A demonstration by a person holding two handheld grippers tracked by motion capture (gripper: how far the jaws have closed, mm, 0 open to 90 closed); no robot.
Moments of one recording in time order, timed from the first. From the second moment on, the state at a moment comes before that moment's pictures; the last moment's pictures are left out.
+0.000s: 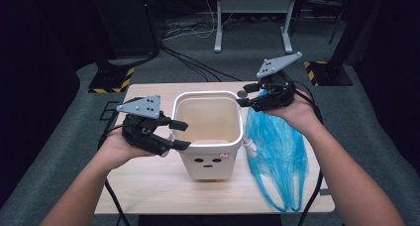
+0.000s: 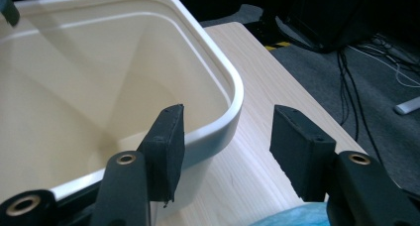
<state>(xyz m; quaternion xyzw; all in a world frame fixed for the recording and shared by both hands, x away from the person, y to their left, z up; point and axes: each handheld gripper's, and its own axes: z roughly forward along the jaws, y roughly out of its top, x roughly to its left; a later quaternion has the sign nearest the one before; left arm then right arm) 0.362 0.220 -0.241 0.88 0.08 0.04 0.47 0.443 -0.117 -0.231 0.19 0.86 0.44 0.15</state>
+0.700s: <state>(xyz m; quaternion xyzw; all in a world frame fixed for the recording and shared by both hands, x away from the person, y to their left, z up) 0.361 0.190 -0.251 0.90 0.05 0.01 0.44 0.471 -0.086 -0.242 0.19 0.88 0.42 0.12</state>
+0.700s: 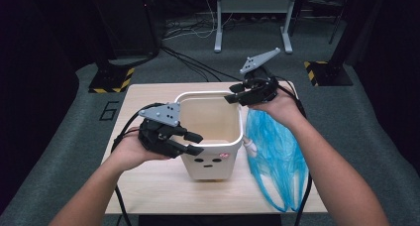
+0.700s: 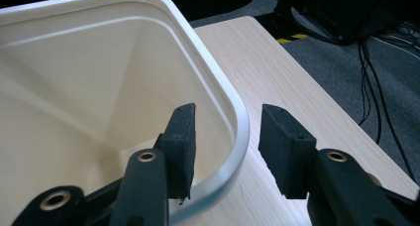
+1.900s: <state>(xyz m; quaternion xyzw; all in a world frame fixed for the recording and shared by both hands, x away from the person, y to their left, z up) 0.361 0.192 -0.243 0.90 0.01 0.01 0.43 0.481 -0.071 -0.243 0.20 0.89 0.40 0.12</state>
